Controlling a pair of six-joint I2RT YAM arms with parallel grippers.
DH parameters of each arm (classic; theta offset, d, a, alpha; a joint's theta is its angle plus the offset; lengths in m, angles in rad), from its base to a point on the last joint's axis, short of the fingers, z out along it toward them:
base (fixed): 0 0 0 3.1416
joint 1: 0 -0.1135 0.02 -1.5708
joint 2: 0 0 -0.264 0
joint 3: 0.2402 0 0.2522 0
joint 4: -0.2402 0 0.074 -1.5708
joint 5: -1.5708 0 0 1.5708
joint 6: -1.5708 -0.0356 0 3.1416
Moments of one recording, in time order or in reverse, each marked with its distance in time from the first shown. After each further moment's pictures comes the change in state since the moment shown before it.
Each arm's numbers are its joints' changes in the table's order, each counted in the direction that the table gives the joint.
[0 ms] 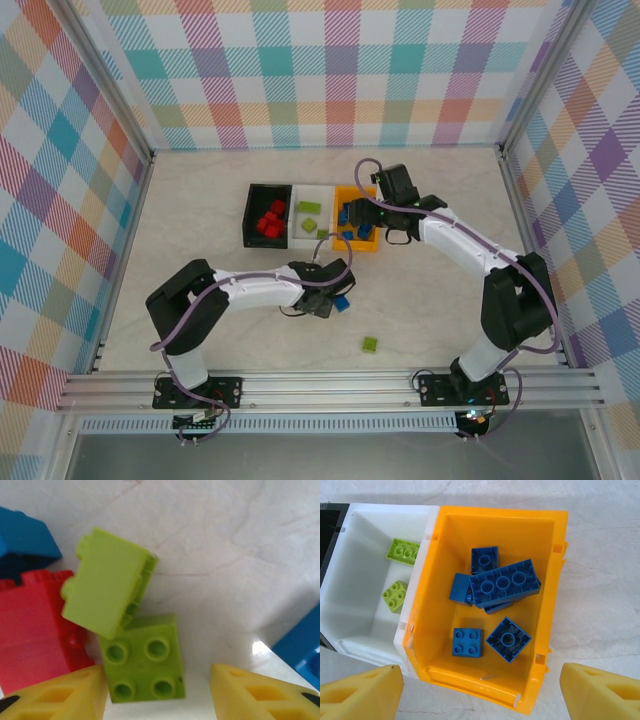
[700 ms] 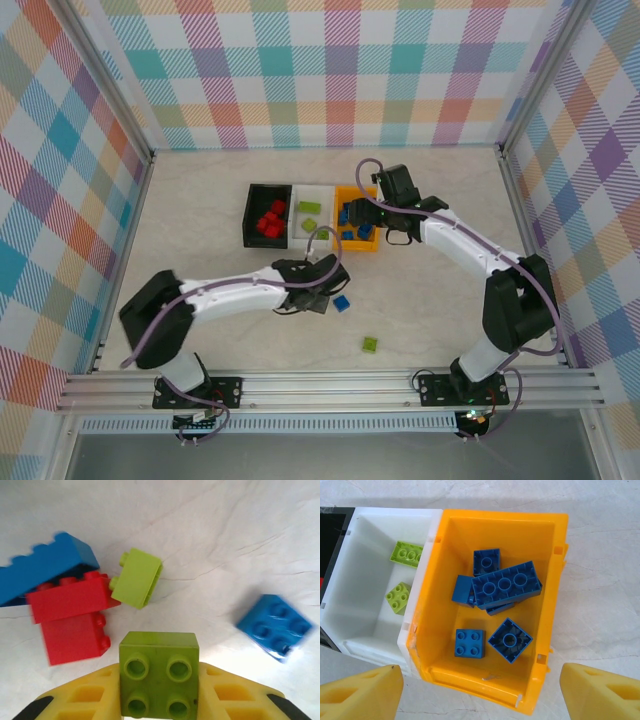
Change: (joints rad) left arm 0.026 0.202 -0.008 -0.058 0.022 0.013; right arm 0.000 0.014 -0.016 0.016 0.003 -0.006
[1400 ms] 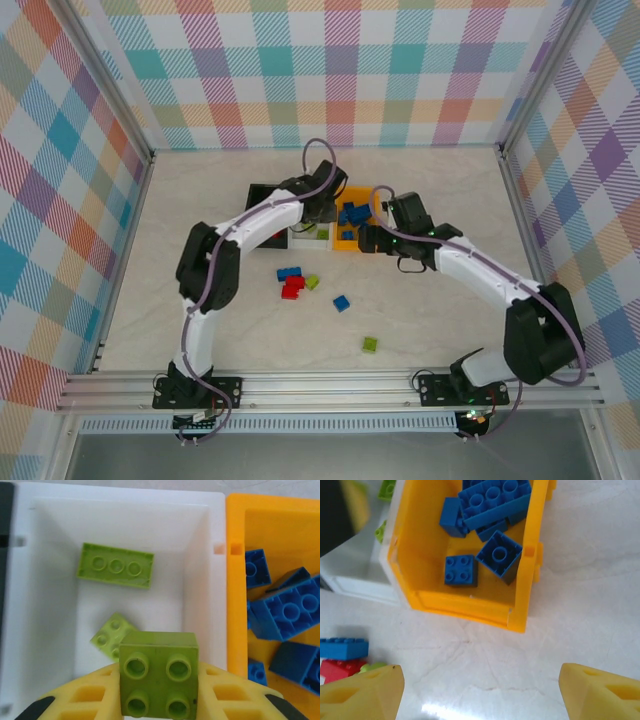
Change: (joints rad) left arm -0.360 -0.550 0.767 -0.048 -0.047 -0.092; right arm -0.020 0.210 -0.273 0.005 0.069 -0.049
